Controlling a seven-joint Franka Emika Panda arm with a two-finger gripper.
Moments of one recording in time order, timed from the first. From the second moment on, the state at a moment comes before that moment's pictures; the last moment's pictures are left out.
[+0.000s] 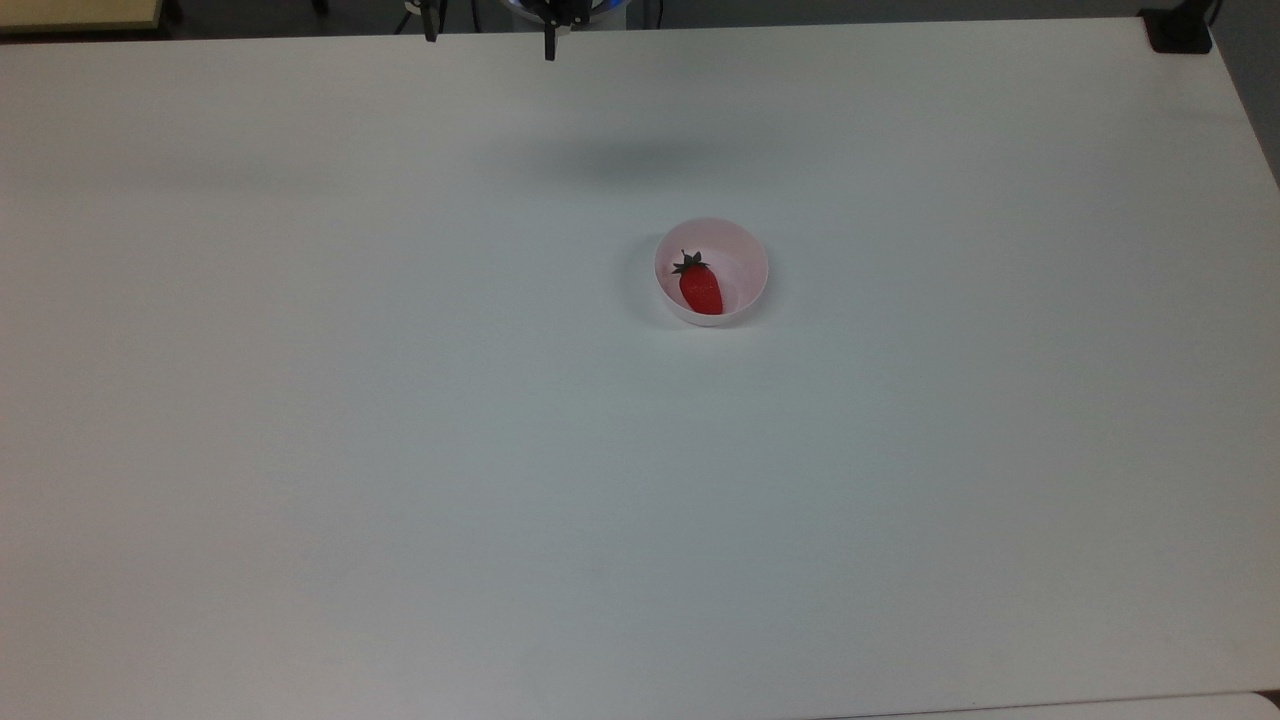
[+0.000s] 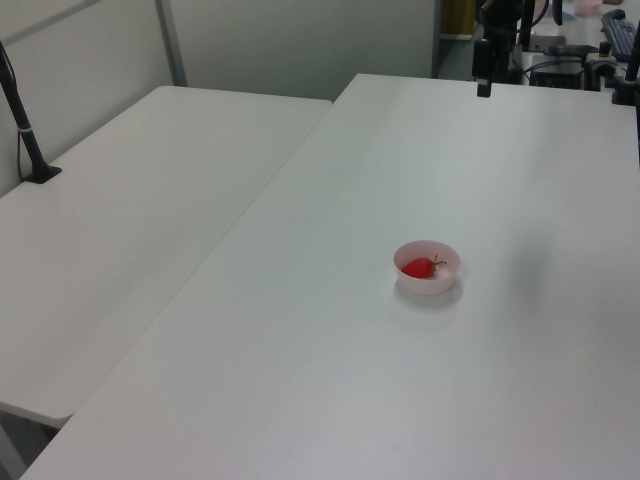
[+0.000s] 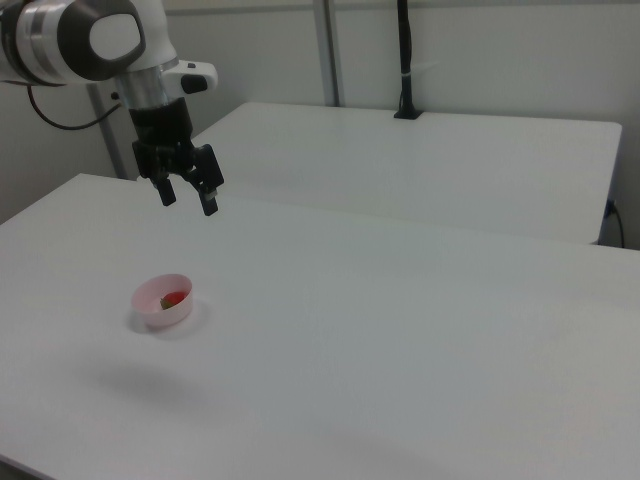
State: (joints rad) arm -0.01 -0.07 0.04 -1.74 -0.08 1.66 0.13
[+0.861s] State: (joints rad) arm -0.01 -0.04 0.04 -1.74 -0.08 1.66 0.10
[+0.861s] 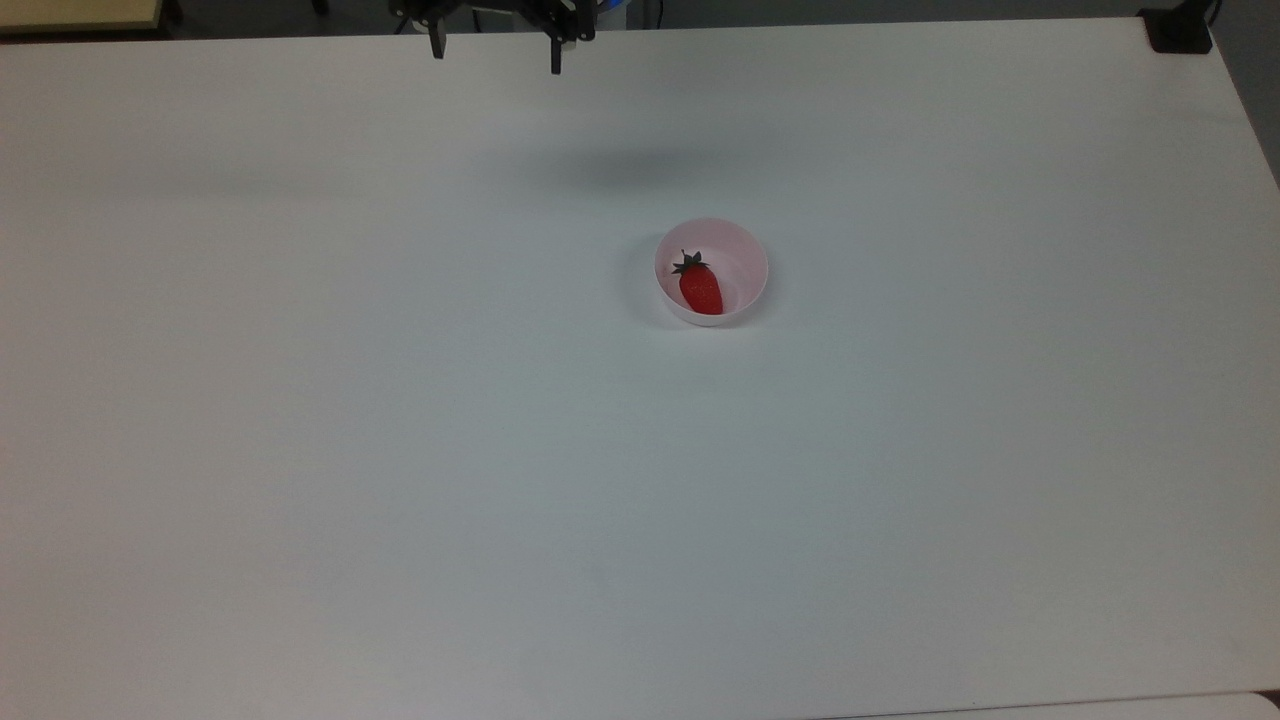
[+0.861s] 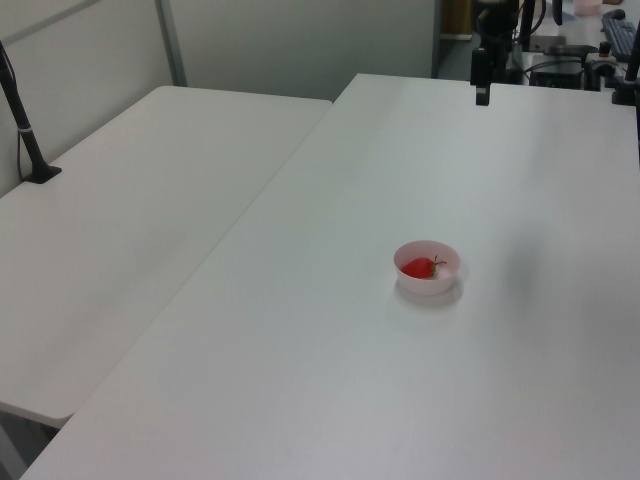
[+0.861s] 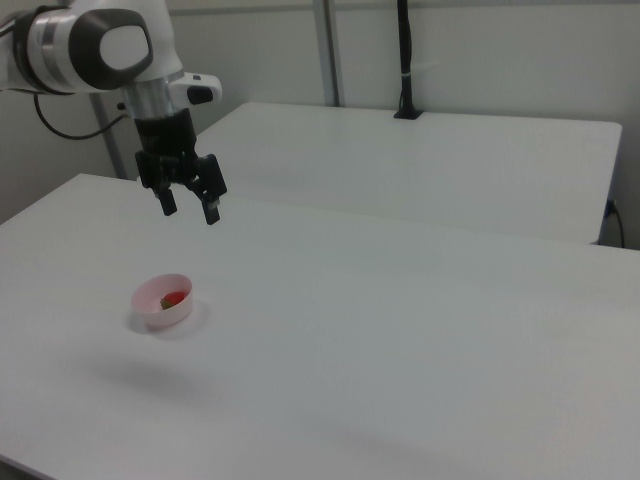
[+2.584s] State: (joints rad) arm 0.27 0.36 0.05 -1.79 -0.08 2.04 0.54
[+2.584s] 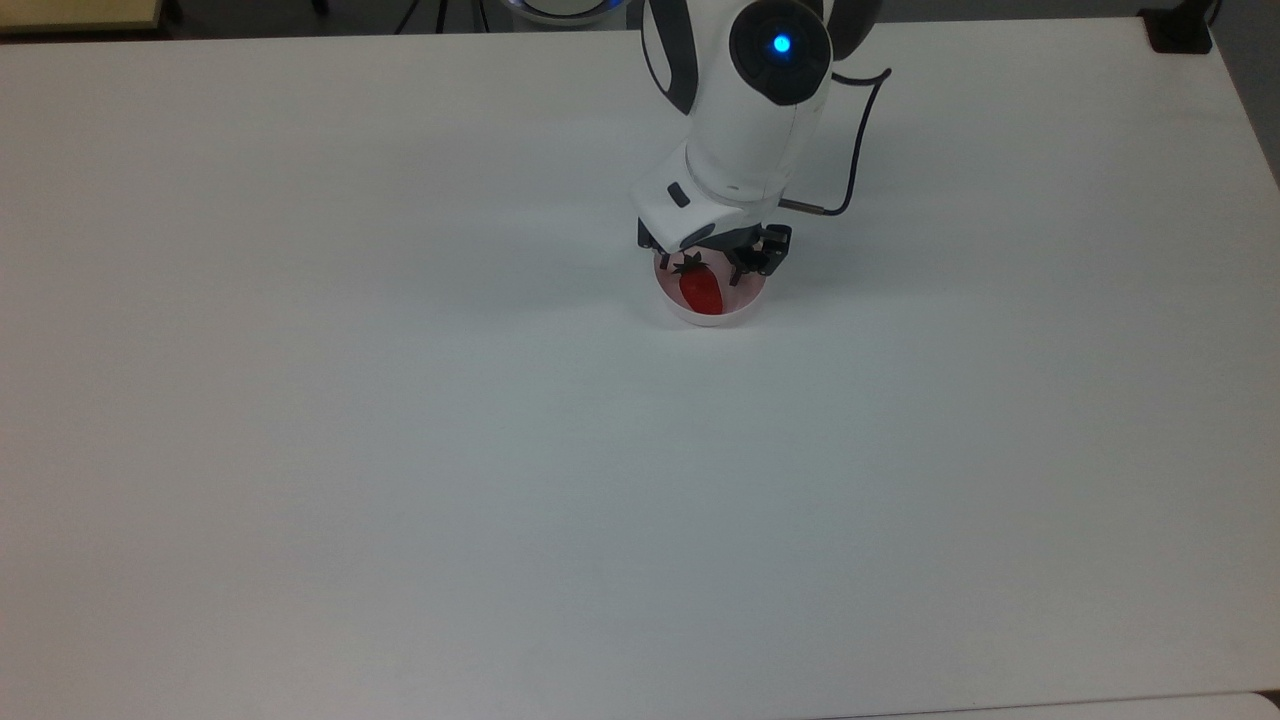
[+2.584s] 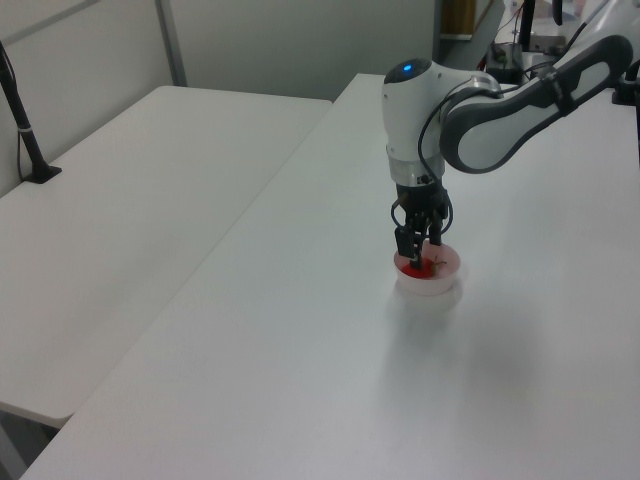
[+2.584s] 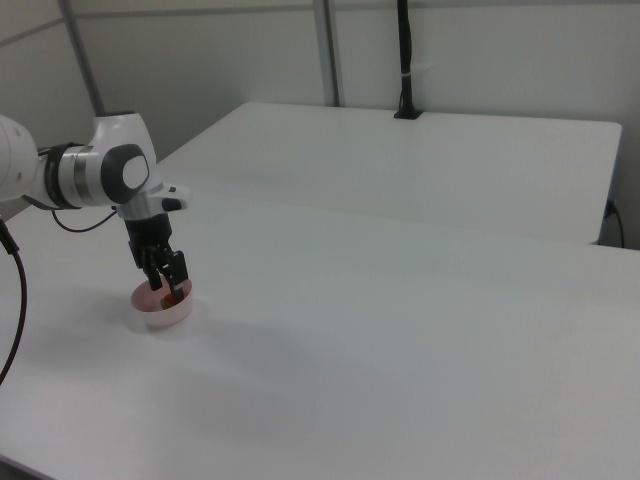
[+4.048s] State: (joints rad) arm 0.27 0.33 0.05 -1.75 -0.08 1.97 0.50
